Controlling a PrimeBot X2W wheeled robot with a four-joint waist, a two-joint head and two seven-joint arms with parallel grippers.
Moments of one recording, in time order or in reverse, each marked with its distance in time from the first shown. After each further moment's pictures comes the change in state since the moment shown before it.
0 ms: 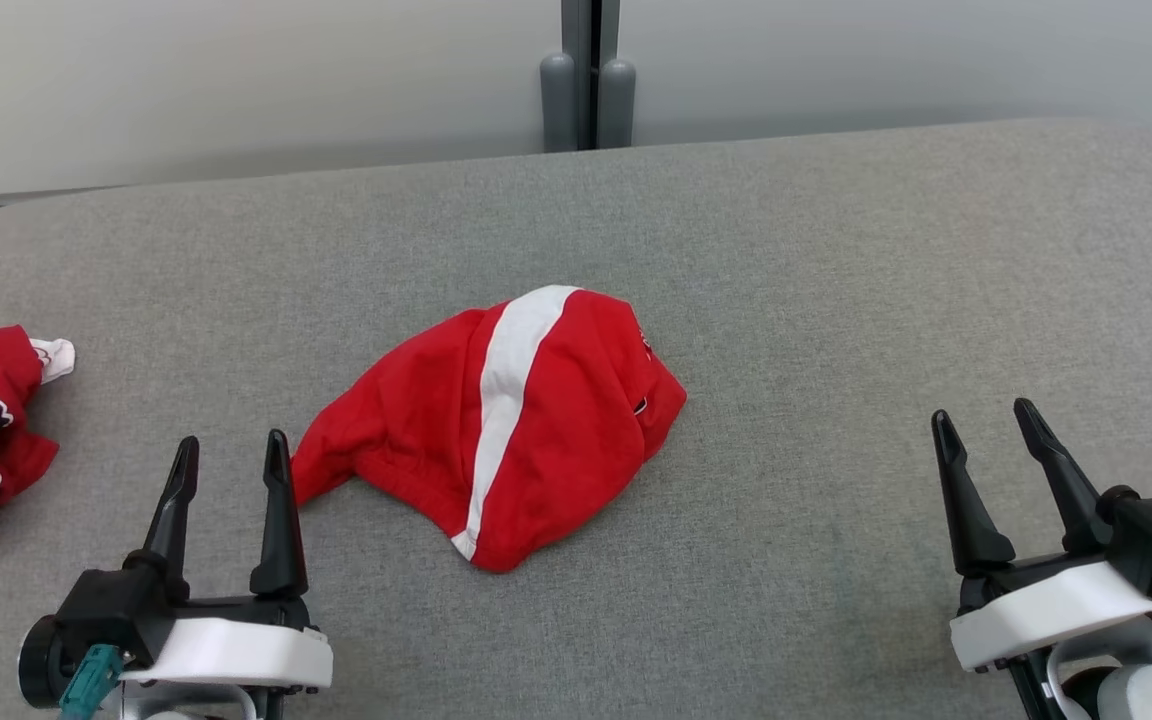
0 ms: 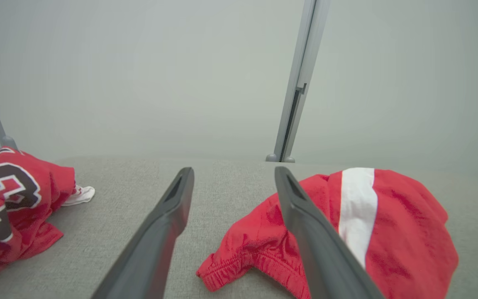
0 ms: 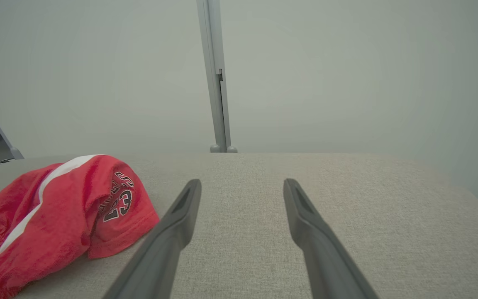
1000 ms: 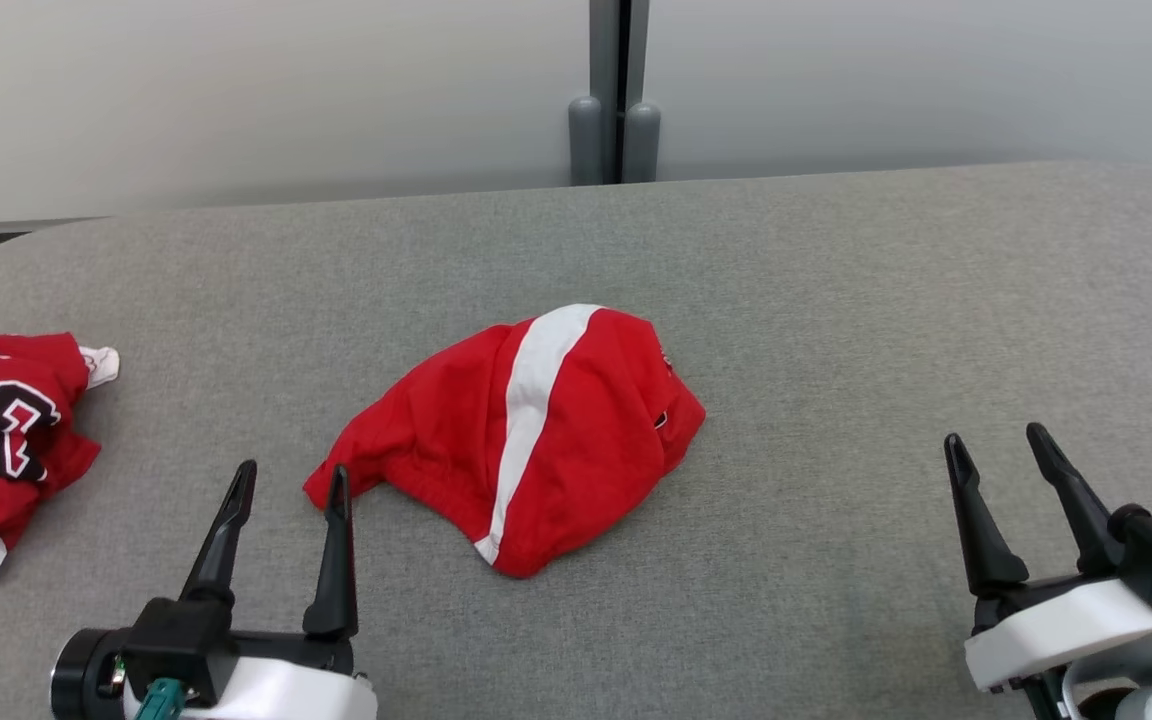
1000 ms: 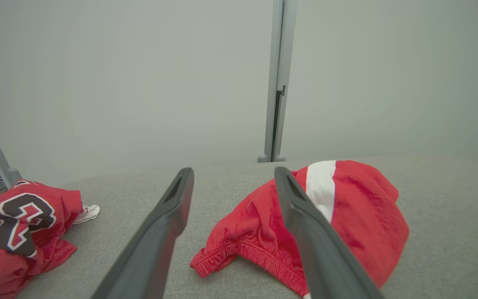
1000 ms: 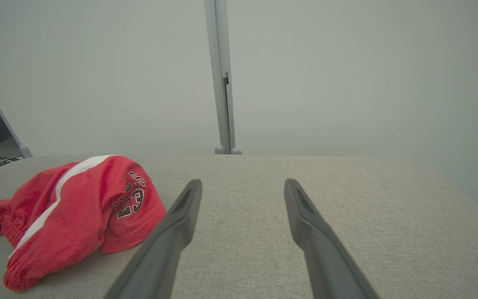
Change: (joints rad) left arm 0.116 0.034 -0.092 -0.204 0.099 0.065 0.095; right arm 0.055 -0.004 -0.018 -0.031 -0.006 0.000 0.034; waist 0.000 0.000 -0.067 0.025
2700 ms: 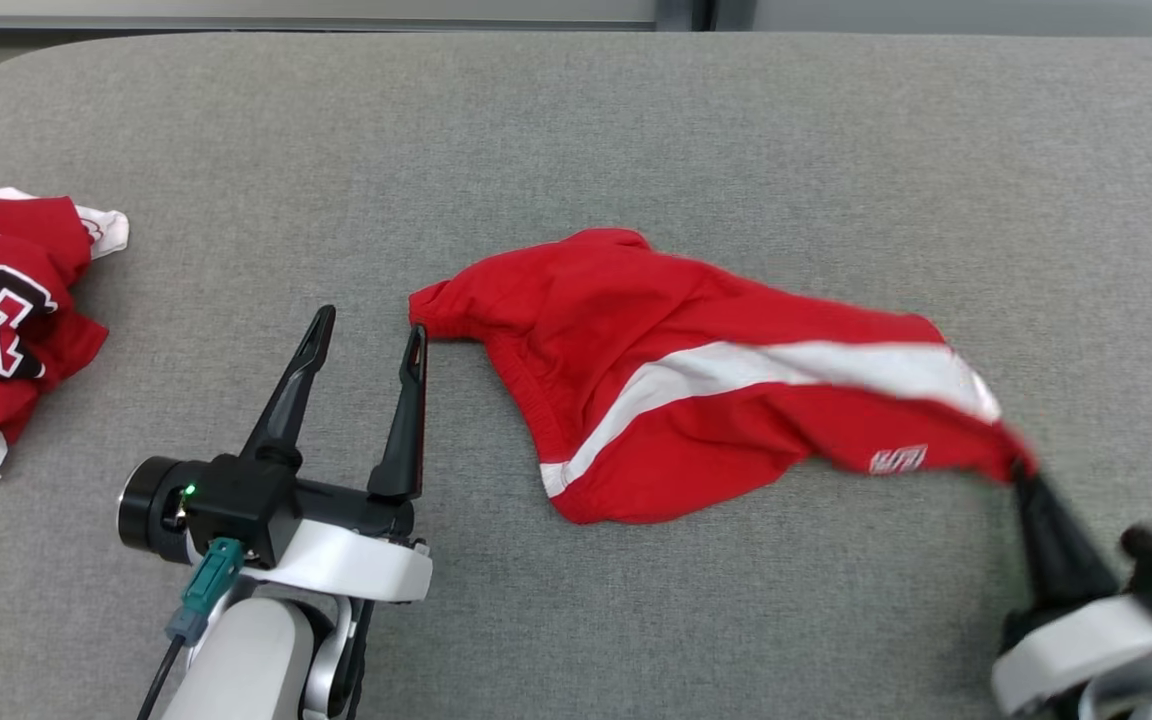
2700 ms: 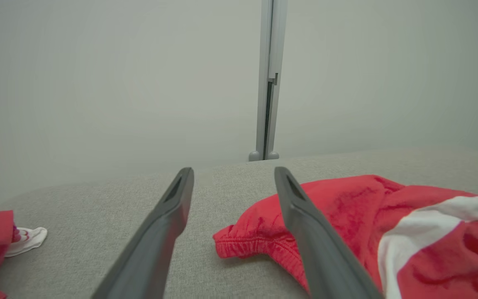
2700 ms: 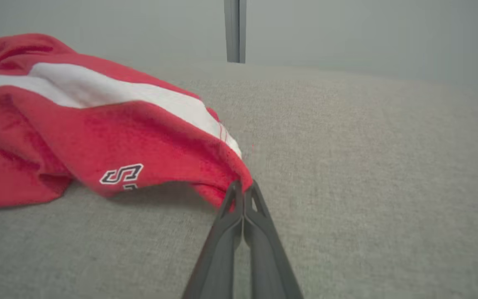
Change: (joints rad) left arm -0.321 -0.065 -0.069 0.197 0.031 -0.114 -0.098; right arm -0.070 -0.114 0.009 0.194 -0.006 0.001 -0.117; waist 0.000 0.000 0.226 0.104
